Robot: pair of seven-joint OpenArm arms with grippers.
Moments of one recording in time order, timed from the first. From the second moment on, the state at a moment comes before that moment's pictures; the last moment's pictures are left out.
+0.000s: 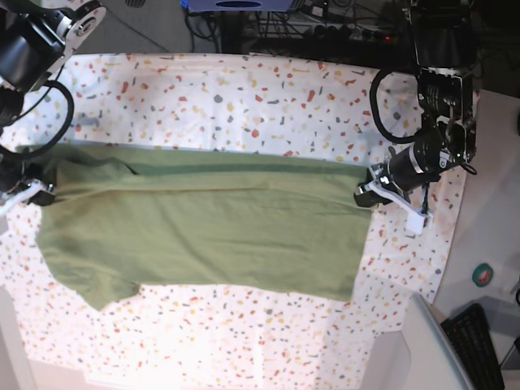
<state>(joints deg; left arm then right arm) 0.1 -15.3 -11.6 72.4 -43.4 -16.3 44.8 7.8 6.5 46.2 78.9 23.4 36.2 -68.1</state>
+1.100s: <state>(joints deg) -0.9 -15.2 -11.3 69.1 -43.4 -12.0 37.6 9.8 7.6 41.6 73.5 23.3 32.9 -60.0</state>
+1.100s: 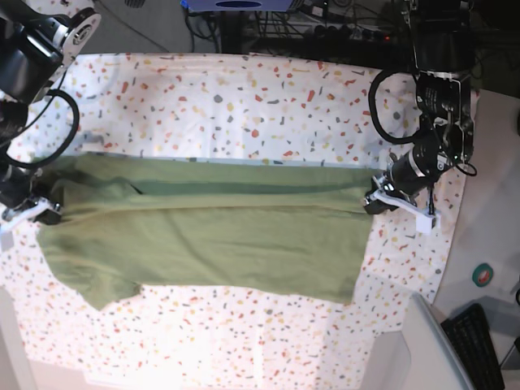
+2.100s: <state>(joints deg) -2.9 -15.2 -10.9 69.1 -43.4 -11.8 37.6 9.7 7.6 41.9 73.5 23.3 27.8 -60.0</state>
